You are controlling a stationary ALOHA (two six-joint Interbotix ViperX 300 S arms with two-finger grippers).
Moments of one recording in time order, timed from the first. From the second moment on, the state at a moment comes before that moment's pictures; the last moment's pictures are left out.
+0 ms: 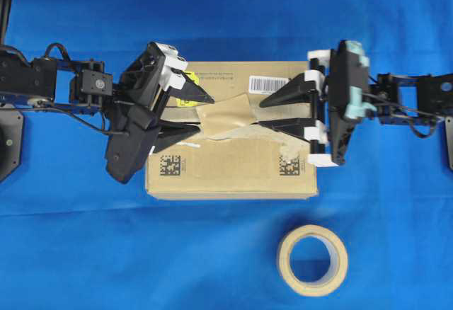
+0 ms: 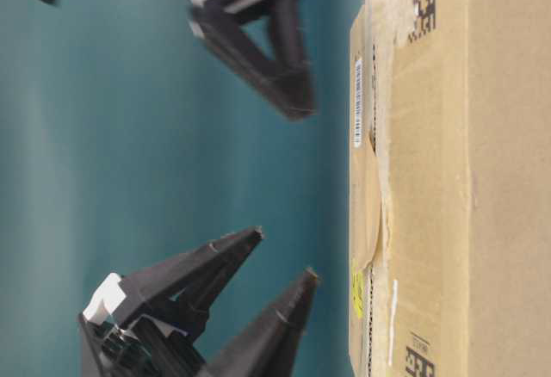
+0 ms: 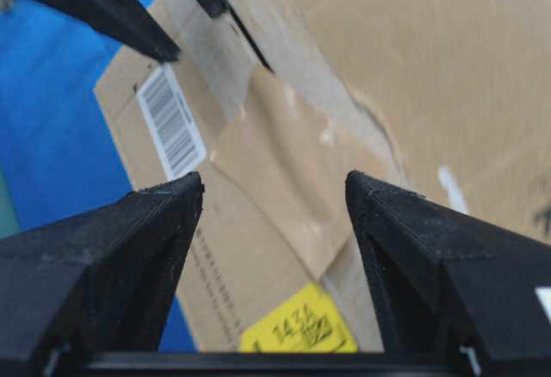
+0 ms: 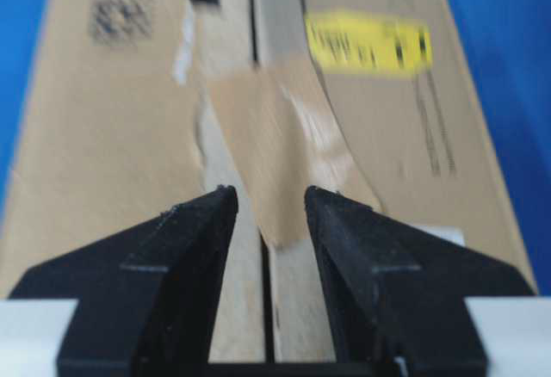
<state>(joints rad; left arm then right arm) 0.02 -0.25 0.69 -0.03 0.14 0.80 -0.02 -0.25 0.85 0.08 -0.26 0.08</state>
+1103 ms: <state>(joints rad) 0.03 -0.03 0.82 -0.03 -0.33 0.14 -0.06 0.06 0.75 0.05 -0.43 0.08</state>
